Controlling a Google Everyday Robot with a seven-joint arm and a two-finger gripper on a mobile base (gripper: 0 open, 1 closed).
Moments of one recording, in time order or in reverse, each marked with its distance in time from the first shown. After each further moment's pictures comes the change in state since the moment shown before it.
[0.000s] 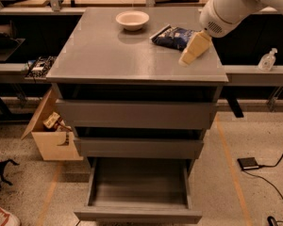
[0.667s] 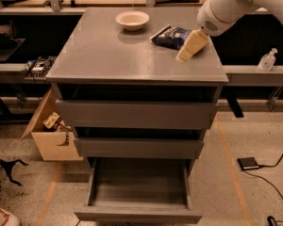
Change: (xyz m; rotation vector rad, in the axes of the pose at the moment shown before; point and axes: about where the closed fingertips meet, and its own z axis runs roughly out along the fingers) arm -0.001 -0.015 0.019 0.006 -0.013 0.033
